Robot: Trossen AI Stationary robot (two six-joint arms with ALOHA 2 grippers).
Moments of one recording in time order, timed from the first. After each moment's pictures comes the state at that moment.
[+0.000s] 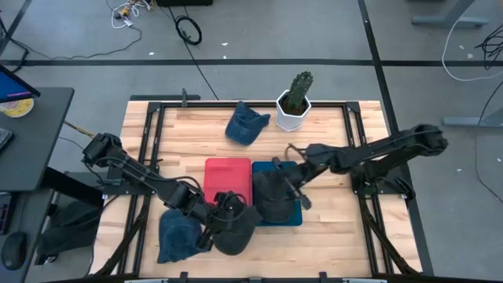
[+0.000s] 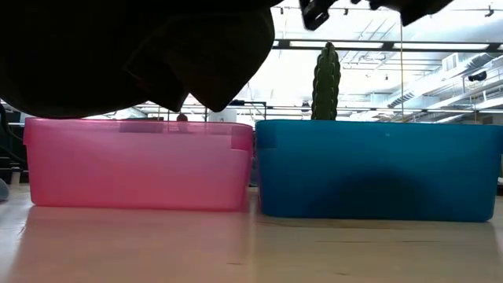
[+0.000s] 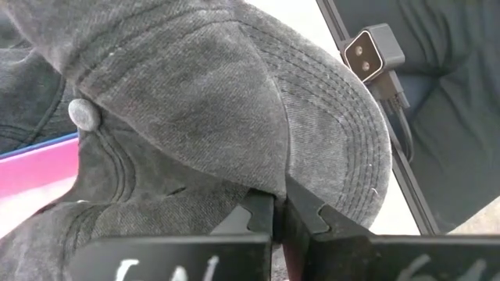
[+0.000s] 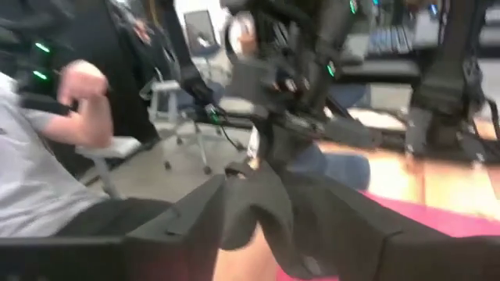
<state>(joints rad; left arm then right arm) -0.52 1.60 1.25 -0.57 -0.04 -0.20 0.14 1.36 0.81 0.39 -0.43 0.06</state>
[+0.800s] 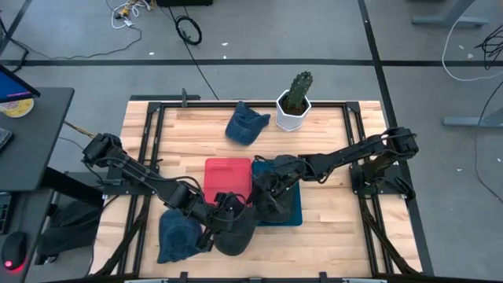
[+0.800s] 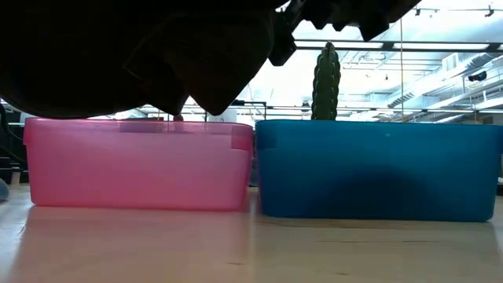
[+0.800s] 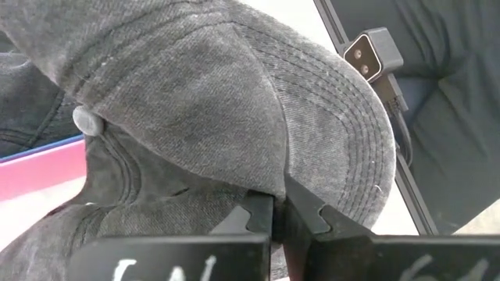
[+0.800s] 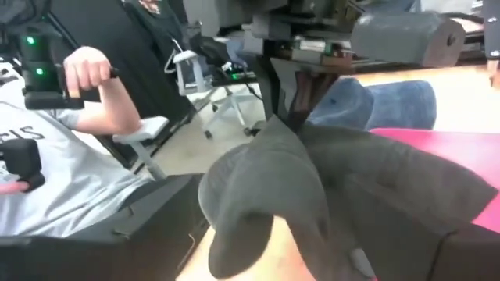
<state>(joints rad) -0.52 1.60 1.25 -0.56 -0.05 -0.20 0.15 1.66 1.00 0.33 -0.54 0.23</state>
